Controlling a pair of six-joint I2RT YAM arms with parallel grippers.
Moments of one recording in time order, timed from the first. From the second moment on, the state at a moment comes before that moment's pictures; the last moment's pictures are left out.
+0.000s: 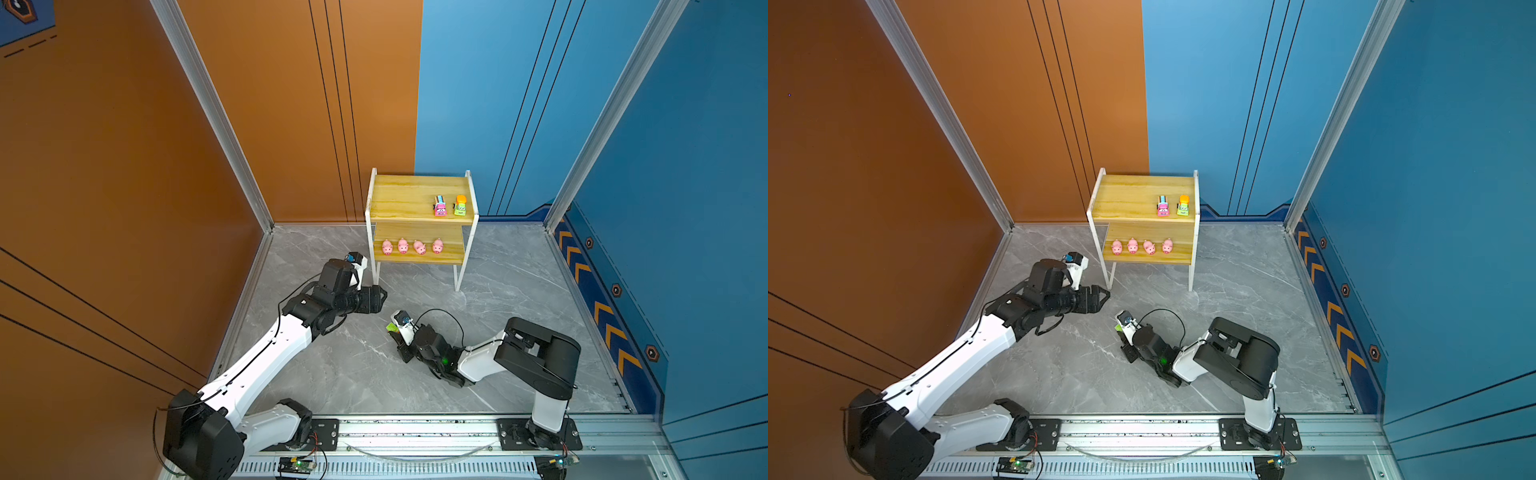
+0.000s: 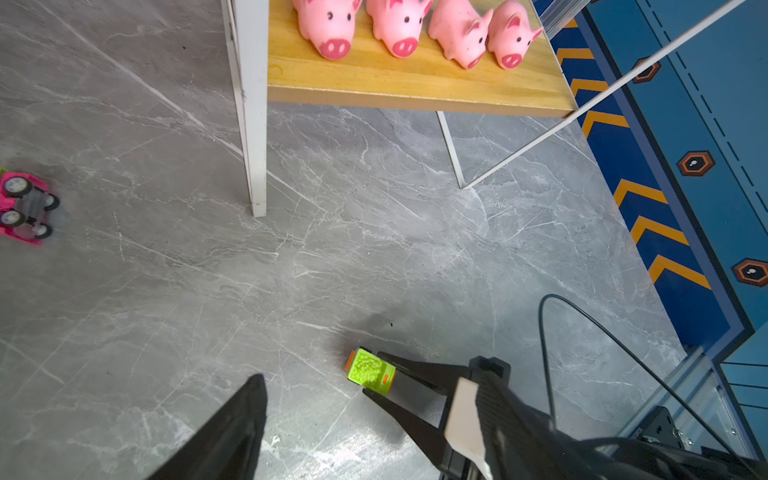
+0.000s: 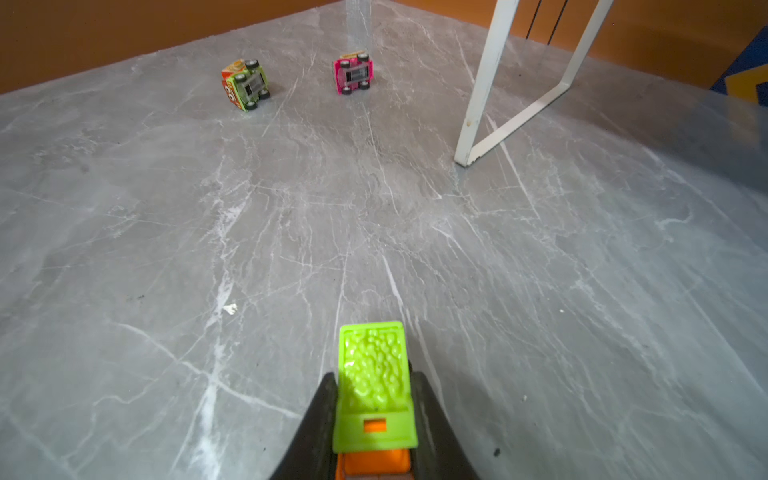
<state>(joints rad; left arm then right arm) -0.47 1.17 0.96 -0.50 0.16 -0.39 1.04 1.81 0.61 0.79 0.25 0.11</state>
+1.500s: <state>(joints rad) -0.58 0.98 1.00 -0.51 -0.02 -0.25 0.91 1.57 1.75 -0.39 0.66 0.17</state>
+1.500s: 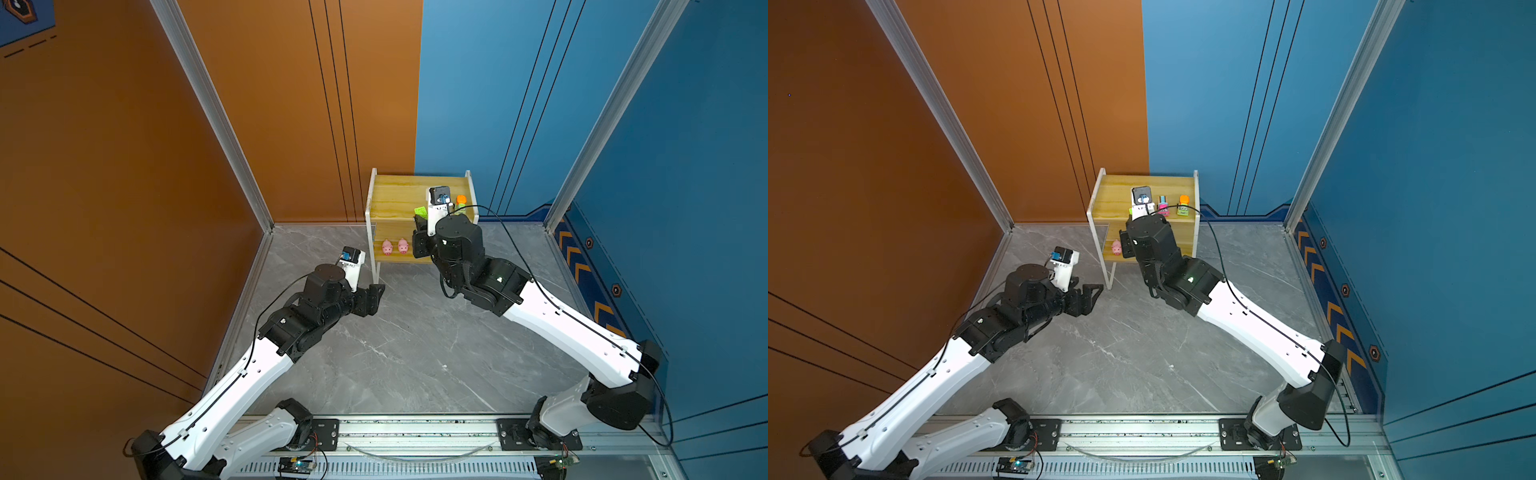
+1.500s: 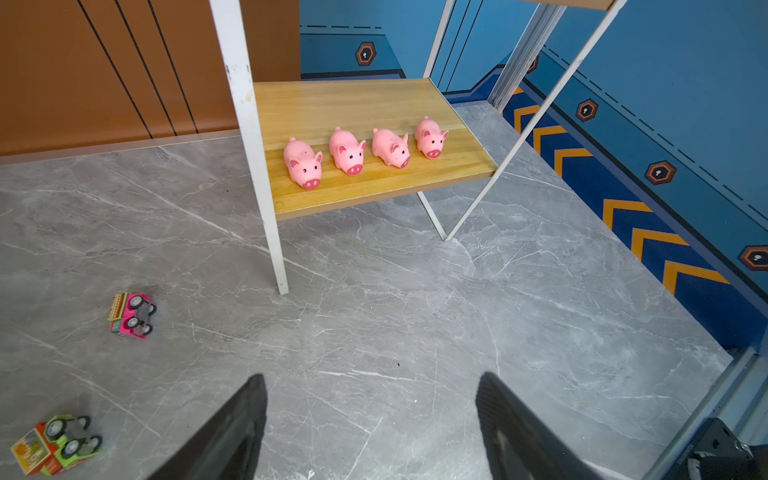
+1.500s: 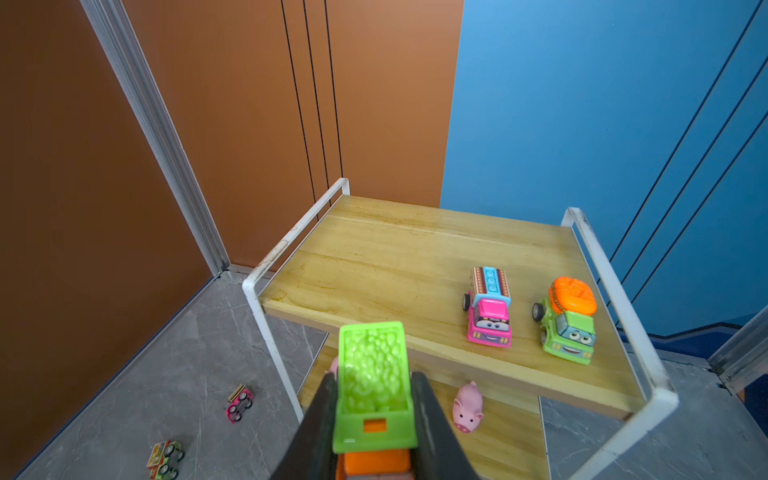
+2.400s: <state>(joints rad) -0.56 0.92 0.91 -0.45 -0.01 -0.20 0.81 1.85 2.01 -0.48 0.75 0.29</state>
